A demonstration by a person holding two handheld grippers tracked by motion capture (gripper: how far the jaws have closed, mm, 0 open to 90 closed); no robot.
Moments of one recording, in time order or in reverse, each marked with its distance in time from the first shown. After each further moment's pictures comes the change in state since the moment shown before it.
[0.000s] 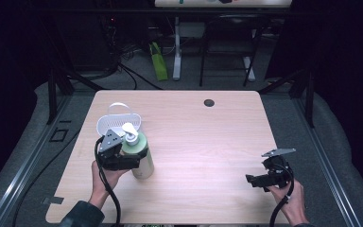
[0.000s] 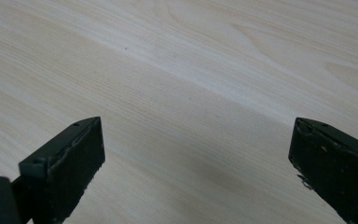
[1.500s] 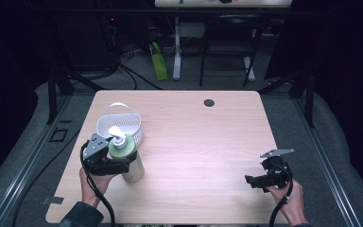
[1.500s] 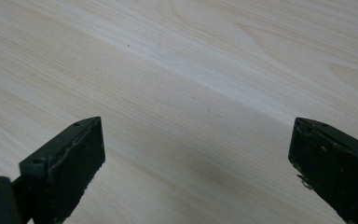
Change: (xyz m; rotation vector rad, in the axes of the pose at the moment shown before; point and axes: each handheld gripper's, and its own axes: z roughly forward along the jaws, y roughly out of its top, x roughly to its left) left arm 0.006 -0.005 -0.032 -0.055 0.066 -0.042; right arm 0.003 0.000 0.001 0.008 -0.003 -0.019
